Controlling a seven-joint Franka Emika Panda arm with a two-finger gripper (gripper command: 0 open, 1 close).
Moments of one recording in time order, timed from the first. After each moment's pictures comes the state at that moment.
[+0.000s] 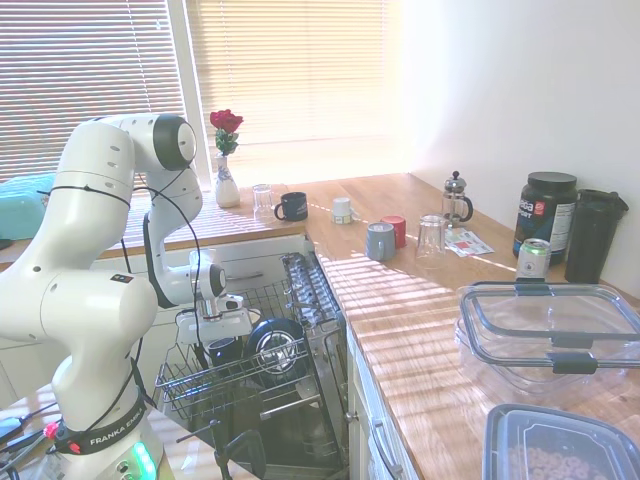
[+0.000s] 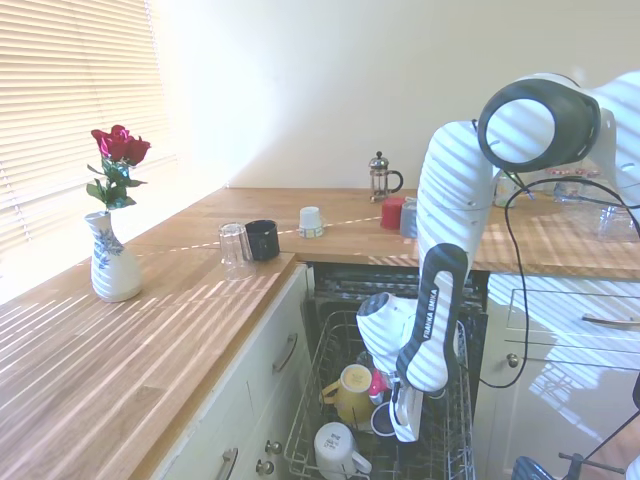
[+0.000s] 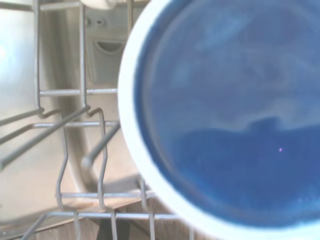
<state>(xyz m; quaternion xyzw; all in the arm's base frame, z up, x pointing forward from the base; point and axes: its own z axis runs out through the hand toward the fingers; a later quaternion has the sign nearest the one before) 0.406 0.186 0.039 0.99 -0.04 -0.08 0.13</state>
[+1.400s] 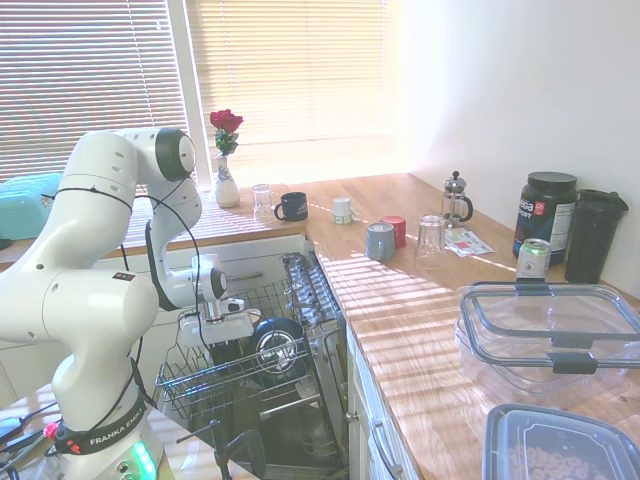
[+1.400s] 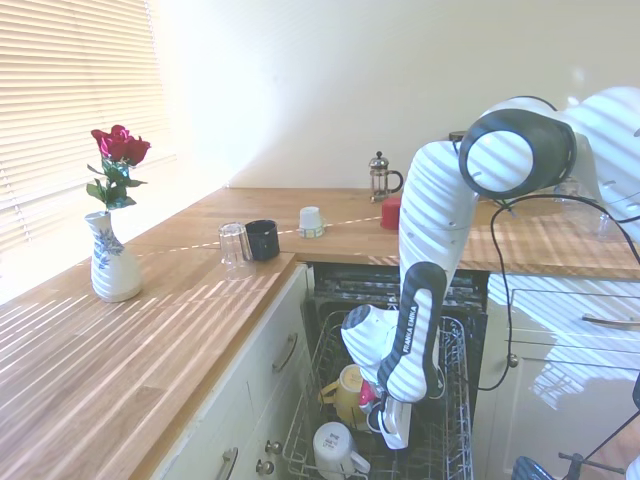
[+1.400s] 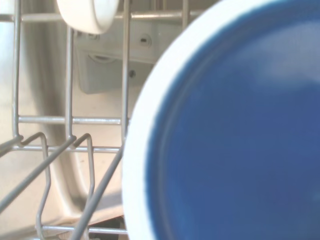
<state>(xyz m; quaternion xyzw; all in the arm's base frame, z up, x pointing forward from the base) 0.423 0.200 0.015 0.98 -0.03 -0.09 0.16</state>
